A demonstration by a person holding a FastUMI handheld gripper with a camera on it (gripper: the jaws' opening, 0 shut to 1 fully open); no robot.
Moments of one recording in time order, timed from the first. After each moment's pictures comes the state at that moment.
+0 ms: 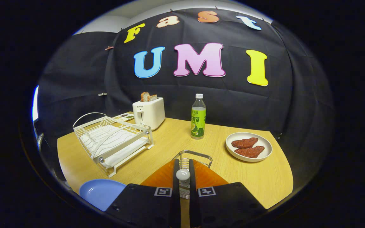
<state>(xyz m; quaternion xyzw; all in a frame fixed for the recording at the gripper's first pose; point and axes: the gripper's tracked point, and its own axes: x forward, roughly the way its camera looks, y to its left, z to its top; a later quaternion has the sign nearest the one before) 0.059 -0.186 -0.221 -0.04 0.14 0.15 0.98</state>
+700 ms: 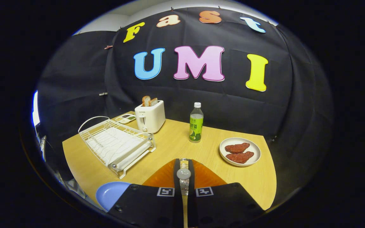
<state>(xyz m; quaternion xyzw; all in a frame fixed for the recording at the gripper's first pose) 0.019 -0.185 -0.137 -0.05 0.16 0.15 0.97</state>
